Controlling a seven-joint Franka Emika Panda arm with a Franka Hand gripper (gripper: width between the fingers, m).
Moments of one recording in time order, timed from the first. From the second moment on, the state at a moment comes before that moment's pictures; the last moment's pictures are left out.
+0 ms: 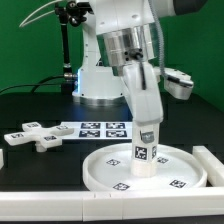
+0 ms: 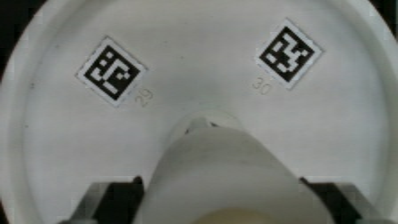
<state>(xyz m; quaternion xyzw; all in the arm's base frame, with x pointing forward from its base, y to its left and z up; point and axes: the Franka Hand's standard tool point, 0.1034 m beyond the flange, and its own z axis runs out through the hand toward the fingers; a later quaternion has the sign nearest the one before) 0.556 0.031 0.068 -0.66 0.74 0.06 0.09</state>
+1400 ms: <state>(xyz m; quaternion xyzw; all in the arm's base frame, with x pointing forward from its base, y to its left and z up) 0.555 0.042 0.069 -0.84 0.54 0.03 0.11</state>
